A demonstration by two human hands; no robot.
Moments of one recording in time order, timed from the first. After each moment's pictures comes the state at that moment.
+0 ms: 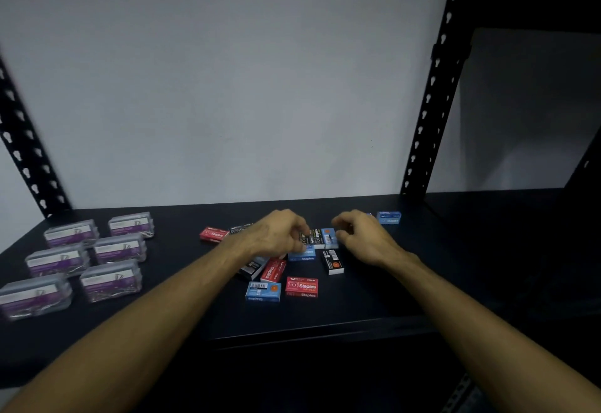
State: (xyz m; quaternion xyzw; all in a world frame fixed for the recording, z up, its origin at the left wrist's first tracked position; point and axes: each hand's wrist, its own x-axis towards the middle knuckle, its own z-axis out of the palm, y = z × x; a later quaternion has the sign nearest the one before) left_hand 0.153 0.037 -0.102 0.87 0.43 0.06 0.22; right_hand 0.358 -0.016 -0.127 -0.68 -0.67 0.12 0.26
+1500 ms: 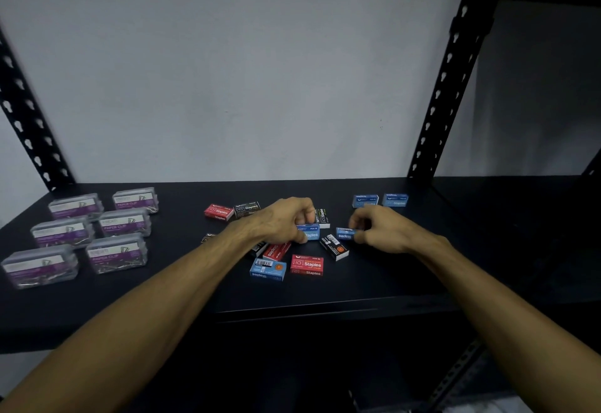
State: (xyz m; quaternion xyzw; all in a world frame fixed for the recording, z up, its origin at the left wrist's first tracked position) left_hand 0.149 0.041 -0.123 0.87 0.41 0.07 0.26; right_hand 0.378 -0.031 -0.123 -0.67 -0.70 0.19 0.13
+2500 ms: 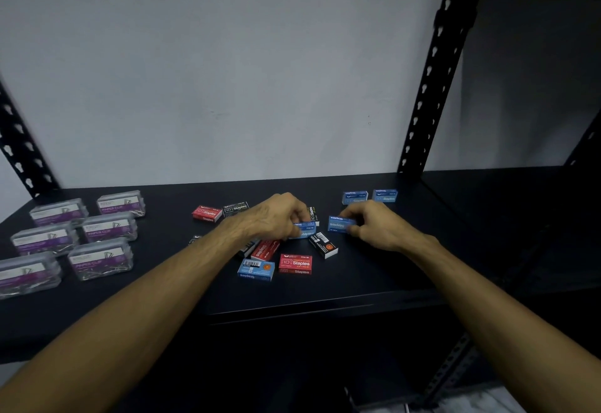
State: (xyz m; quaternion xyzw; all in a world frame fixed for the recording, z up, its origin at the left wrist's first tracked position) left_hand 0.163 0.040 -0.115 0.88 0.41 0.05 0.25; right_hand 0.385 -0.035 -0.129 -0.67 -0.69 0.19 0.17
